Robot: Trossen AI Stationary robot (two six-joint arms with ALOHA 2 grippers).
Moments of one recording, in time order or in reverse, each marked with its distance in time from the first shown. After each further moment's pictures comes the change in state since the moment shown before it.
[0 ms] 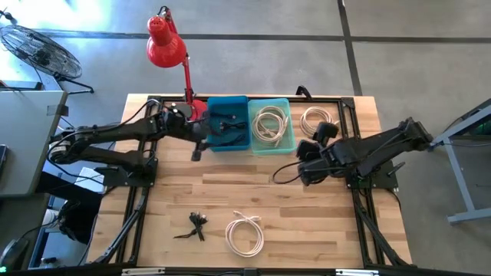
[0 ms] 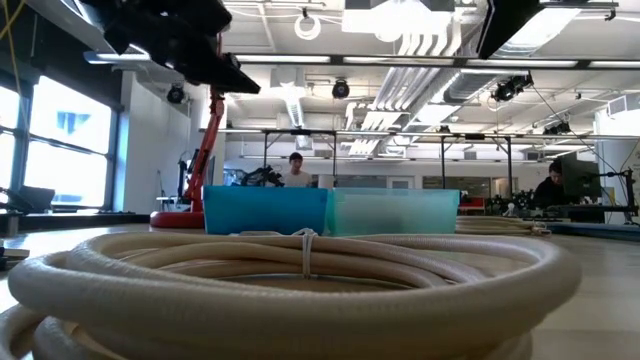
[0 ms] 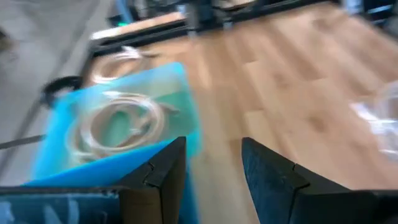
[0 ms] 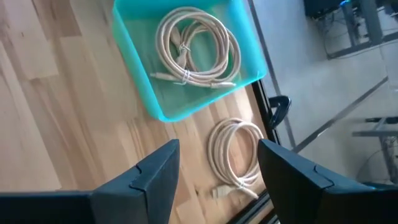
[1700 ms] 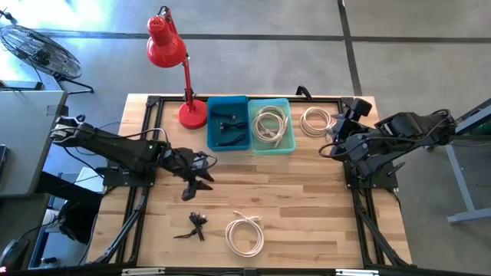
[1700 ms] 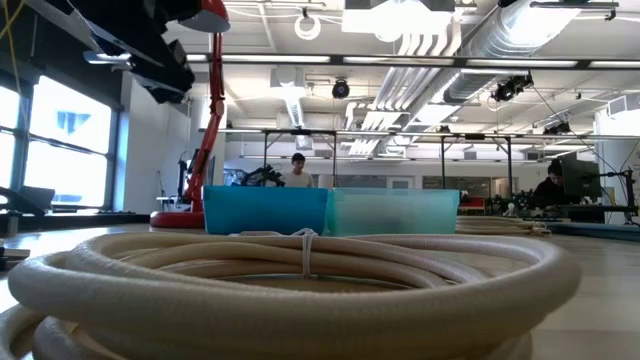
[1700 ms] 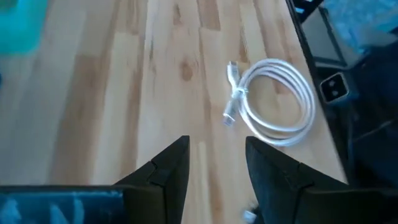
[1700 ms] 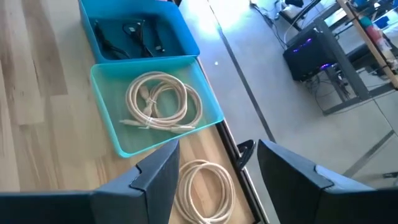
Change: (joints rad) left arm -0.560 -0.010 -0.001 -0.216 -0.259 -0.728; right arm -0.001 -0.385 -0.004 0.070 0.115 -0.254
